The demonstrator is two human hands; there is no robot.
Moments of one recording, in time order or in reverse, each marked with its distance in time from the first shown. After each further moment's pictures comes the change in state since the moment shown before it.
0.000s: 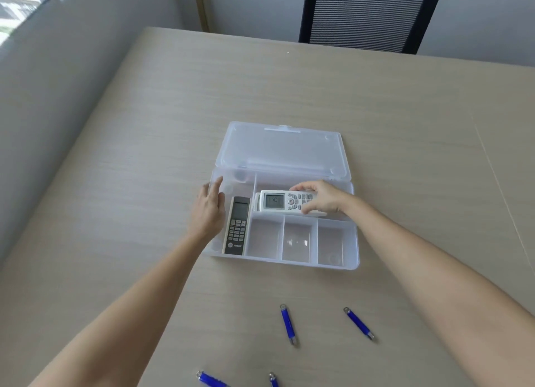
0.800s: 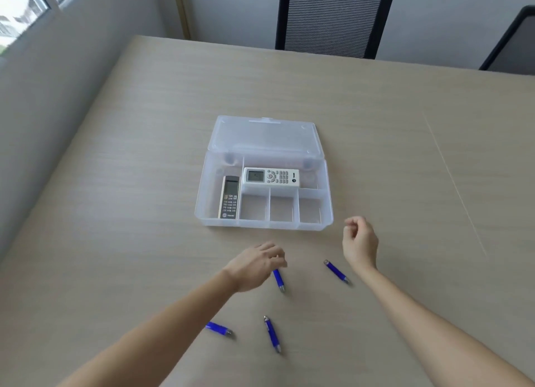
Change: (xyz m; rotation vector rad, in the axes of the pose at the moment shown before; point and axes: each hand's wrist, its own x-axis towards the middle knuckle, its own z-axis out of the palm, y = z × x) left_hand -0.171 0.032 0.045 0.295 -0.423 1.009; right_hand -0.166 0.101 0.108 0.151 1.000 0.196
